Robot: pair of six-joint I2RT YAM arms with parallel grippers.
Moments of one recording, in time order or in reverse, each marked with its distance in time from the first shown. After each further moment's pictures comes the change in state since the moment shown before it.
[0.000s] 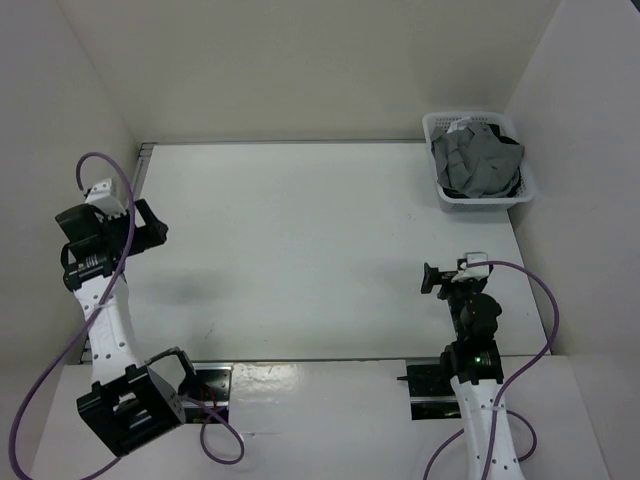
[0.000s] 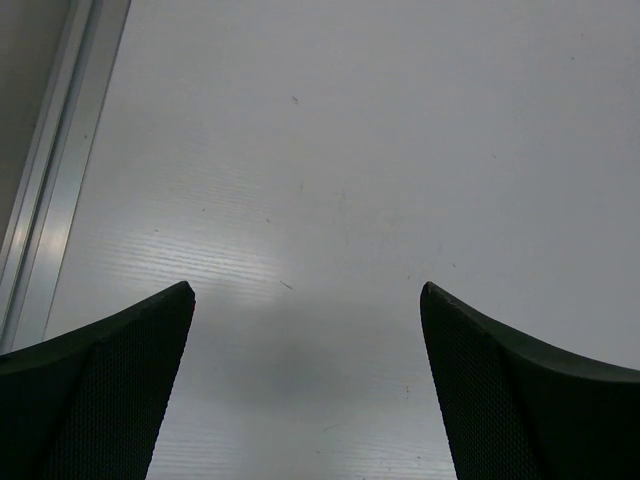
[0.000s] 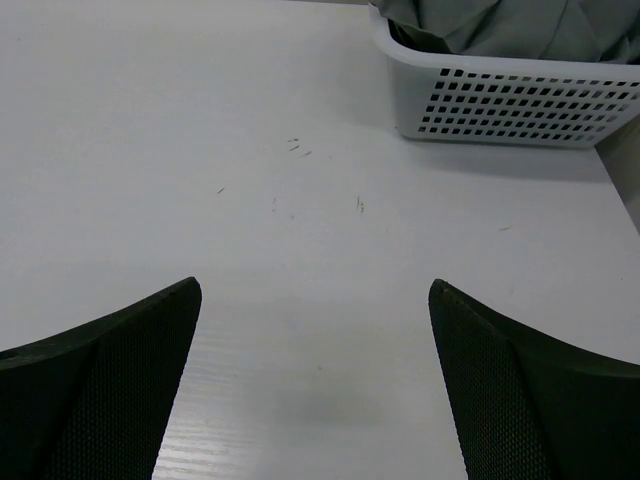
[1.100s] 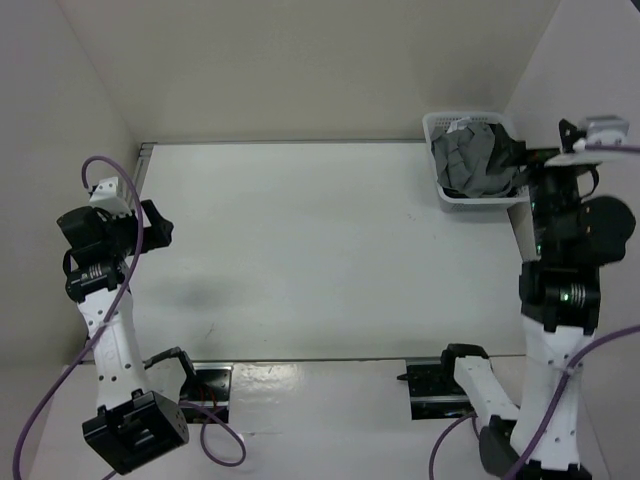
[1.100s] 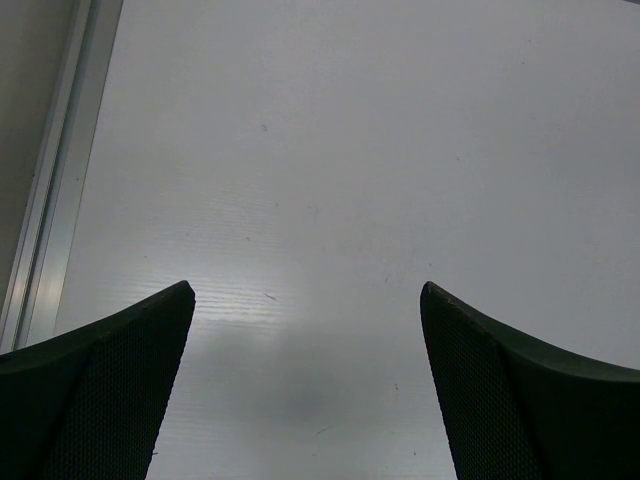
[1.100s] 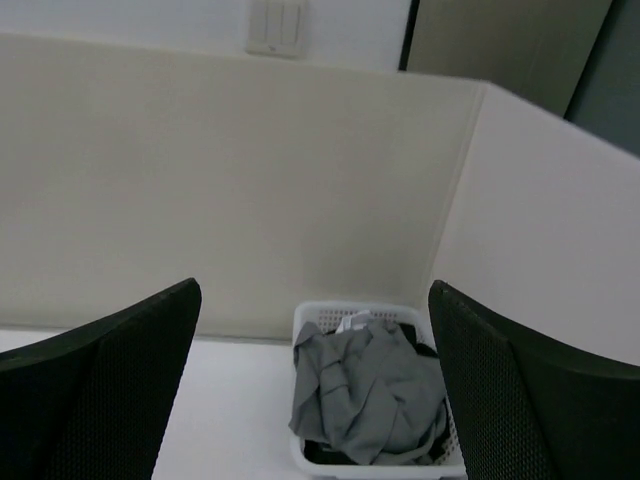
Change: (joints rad) left arm -0.045 -0.103 0.000 -0.007 0.020 0.026; right arm -0.124 0.775 1.311 -0.095 -0.089 -0.056
